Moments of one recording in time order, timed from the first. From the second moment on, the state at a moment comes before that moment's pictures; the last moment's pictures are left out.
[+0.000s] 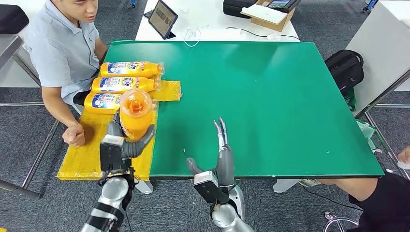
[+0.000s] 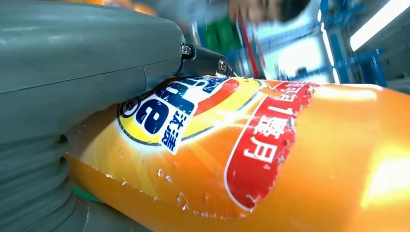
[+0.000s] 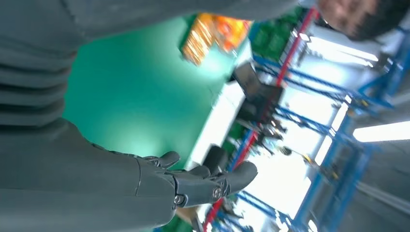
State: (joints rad) left arm -0.25 -0.18 -0.25 -1.26 -0.32 0.51 -0.55; right arm -0.12 0.26 0.36 -1.19 0.37 -0.69 -0.70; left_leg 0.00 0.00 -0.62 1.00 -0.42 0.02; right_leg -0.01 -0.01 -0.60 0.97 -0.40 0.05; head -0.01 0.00
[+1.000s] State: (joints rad) left arm -0.61 -0.09 -0.22 -0.50 -1.13 0.59 -0.19; right arm -0.08 0.23 0.43 -1.28 0.25 -0.68 -0.70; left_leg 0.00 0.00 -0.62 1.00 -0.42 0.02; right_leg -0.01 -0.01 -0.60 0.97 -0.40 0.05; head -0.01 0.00
